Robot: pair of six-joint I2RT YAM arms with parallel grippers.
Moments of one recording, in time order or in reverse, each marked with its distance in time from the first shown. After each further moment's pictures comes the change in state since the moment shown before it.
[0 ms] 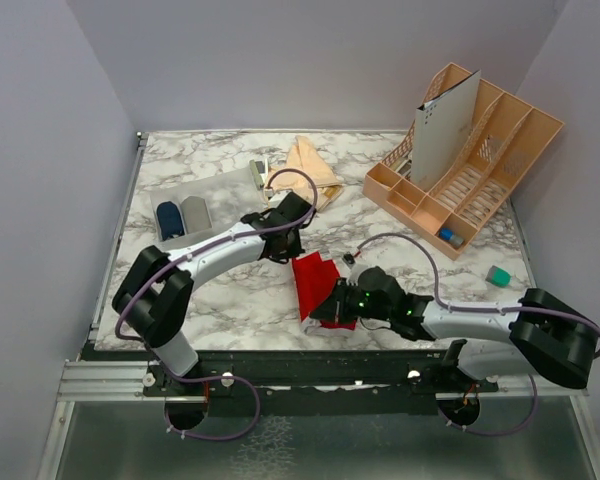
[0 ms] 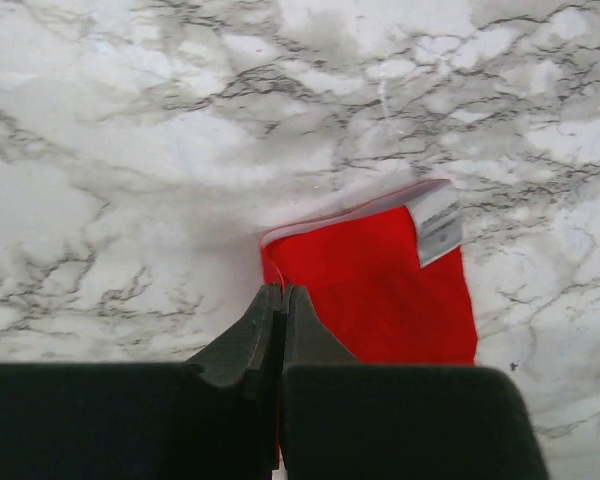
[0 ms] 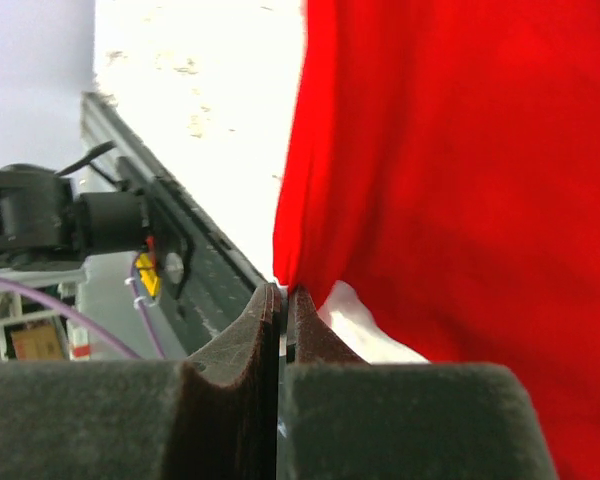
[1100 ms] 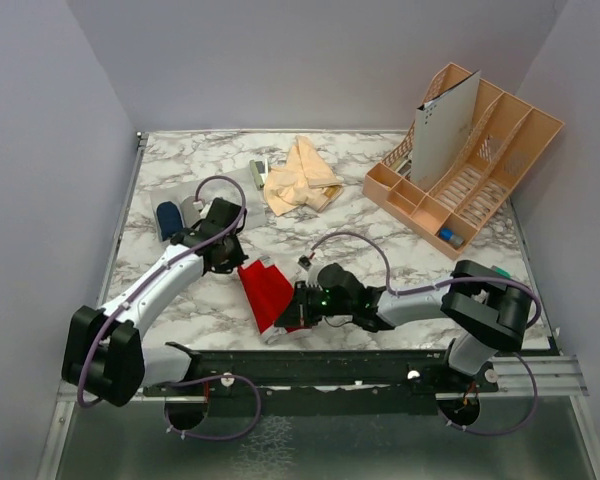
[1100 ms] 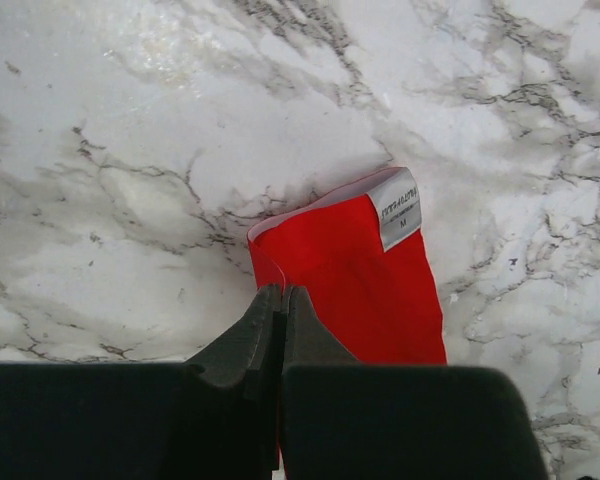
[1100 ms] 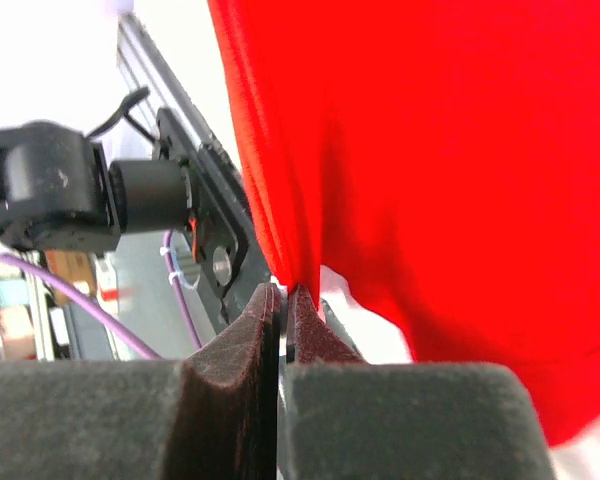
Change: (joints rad) left arm 0.333 -0.433 -0.316 -0.133 0.060 0.061; right arm 0.114 0.389 0.290 0.129 -0.155 -0.019
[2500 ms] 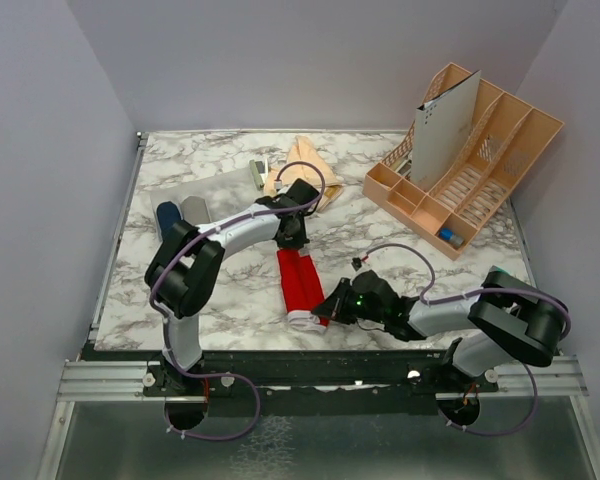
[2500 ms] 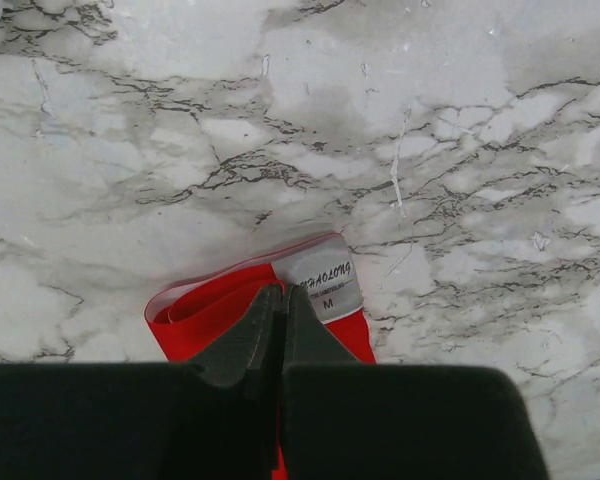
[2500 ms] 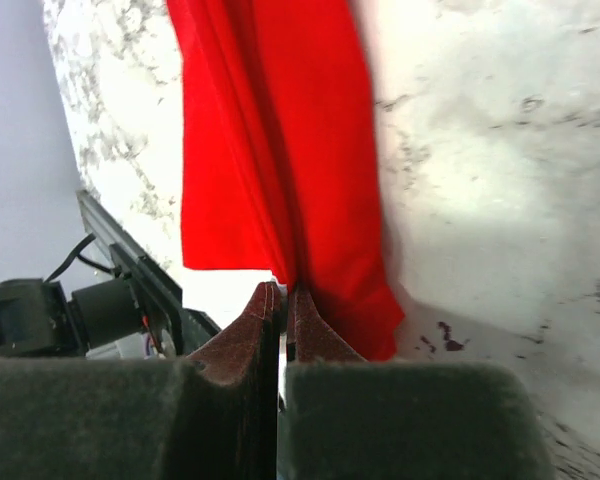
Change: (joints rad) left arm -0.256 0.636 0.469 0.097 0.001 0.006; right arm -0.135 -0.172 -0.299 0.050 0.220 0.224
